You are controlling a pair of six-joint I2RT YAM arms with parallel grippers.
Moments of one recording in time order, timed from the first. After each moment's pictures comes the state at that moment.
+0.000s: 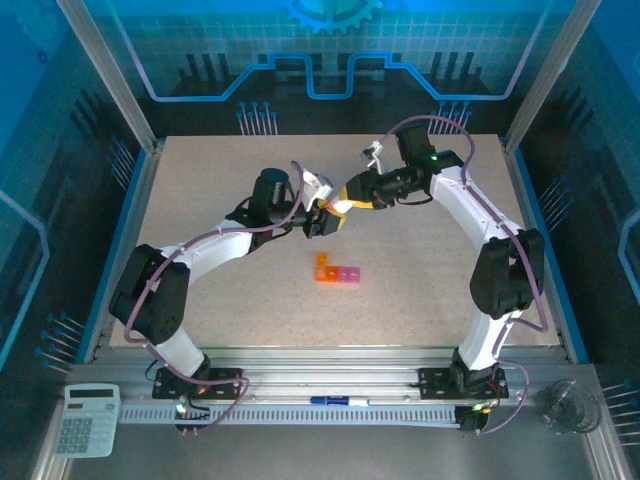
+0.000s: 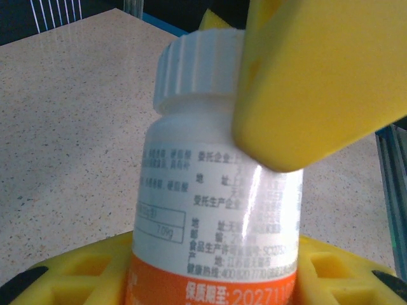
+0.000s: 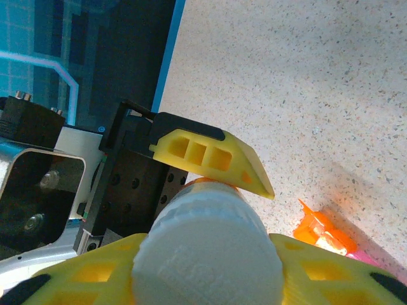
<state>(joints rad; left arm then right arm) -0.45 1.66 1.06 0.16 0.68 0.02 0.29 1.80 1.62 -0.83 -0.95 0.30</state>
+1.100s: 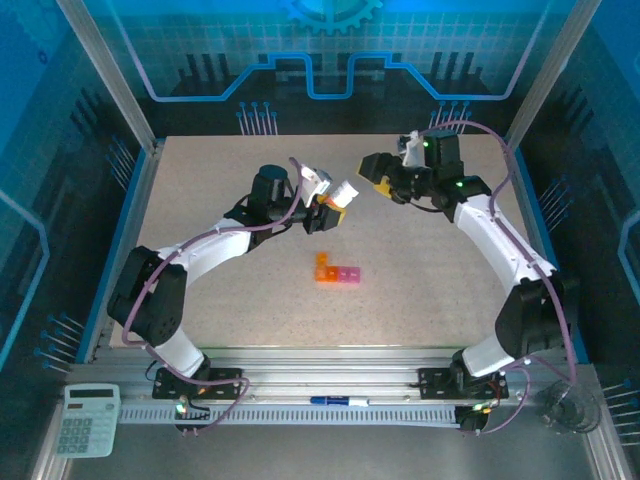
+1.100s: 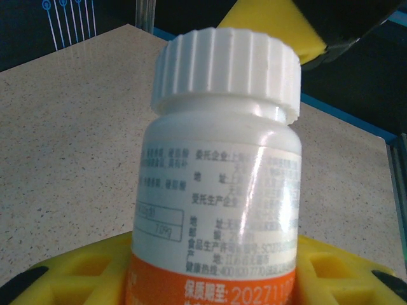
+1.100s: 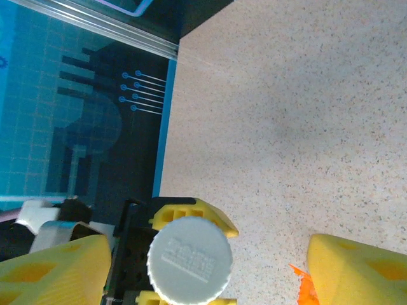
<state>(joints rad) -0.45 1.64 1.08 0.16 0.65 0.02 0.26 1.53 1.34 -0.40 -0.63 0.77</state>
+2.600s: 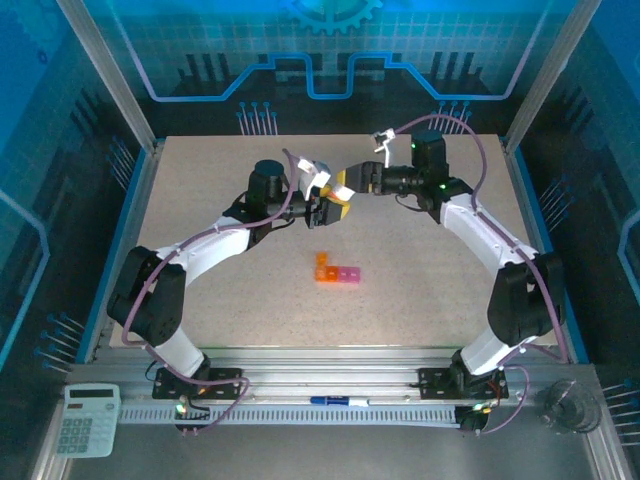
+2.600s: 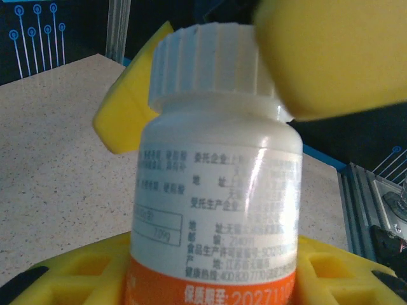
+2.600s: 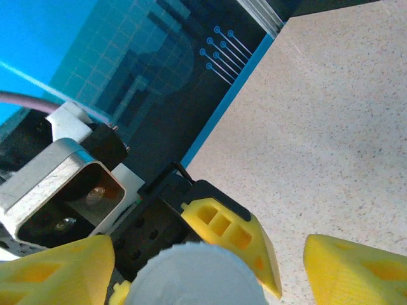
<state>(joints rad) -0.44 1.64 1.10 0.26 0.76 -0.12 0.29 1.59 1.29 -0.10 -0.91 0.53</state>
